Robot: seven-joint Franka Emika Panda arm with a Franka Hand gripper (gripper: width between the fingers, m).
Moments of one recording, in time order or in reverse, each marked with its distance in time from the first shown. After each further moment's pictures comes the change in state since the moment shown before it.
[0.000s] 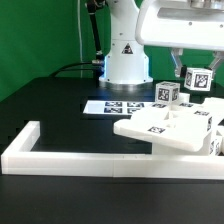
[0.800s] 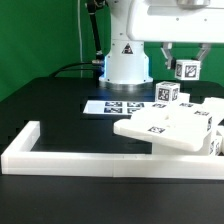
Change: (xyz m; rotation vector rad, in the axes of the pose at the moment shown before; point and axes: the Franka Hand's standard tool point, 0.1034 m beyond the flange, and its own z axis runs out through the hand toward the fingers) arm -0.029 0.011 -0.011 0.025 0.006 -0.109
